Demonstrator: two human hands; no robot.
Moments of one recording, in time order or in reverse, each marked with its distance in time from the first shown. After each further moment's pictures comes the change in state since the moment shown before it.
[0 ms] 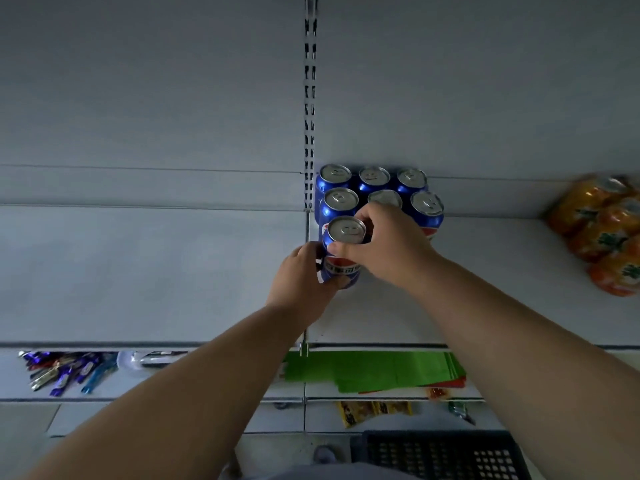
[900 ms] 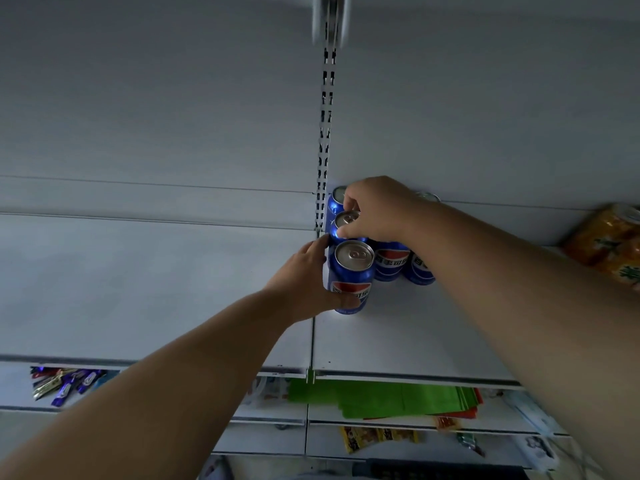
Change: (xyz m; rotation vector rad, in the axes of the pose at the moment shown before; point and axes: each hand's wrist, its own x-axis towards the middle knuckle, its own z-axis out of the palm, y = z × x) left_hand 0.037 -0.002 -0.032 0.025 -0.214 0.124; right_hand 0.095 -0.015 -0.016 -0.418 -0.211 -0.222
